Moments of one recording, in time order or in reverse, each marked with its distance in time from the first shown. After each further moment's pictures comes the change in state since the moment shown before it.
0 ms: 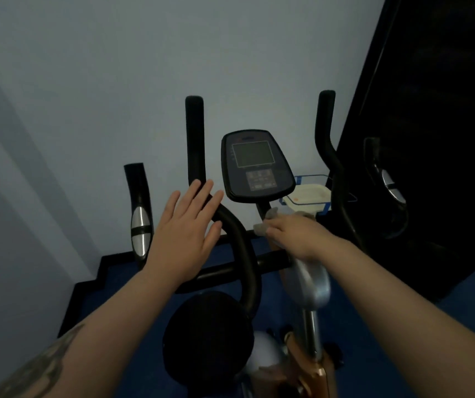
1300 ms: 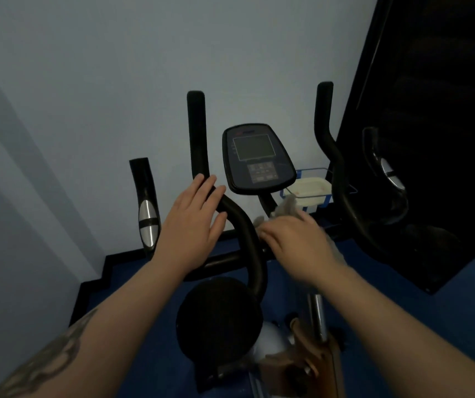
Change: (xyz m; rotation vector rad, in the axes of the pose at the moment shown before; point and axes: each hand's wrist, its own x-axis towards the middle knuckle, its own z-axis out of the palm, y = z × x) left_hand -0.001 -0.003 0.007 -0.152 0.051 0.013; right_hand -0.048 -0.029 0.034 -0.140 0.529 -0.212
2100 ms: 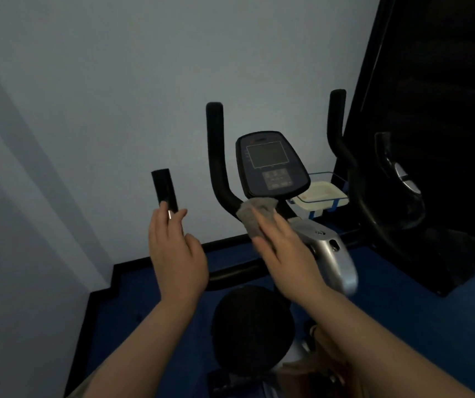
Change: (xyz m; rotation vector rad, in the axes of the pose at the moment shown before) left_hand -0.044 -0.007 -0.007 -0.339 0.350 -0.550; right_hand 0.009 -0.052 0.026 0.621 0.129 0.117
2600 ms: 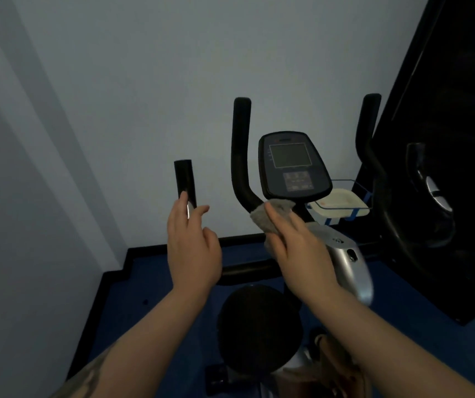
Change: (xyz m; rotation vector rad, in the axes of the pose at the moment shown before) left_hand 0.001 0.003 0.002 0.048 0.005 -0.014; right_hand 0.010 -0.001 0.000 -0.184 0.045 -0.044
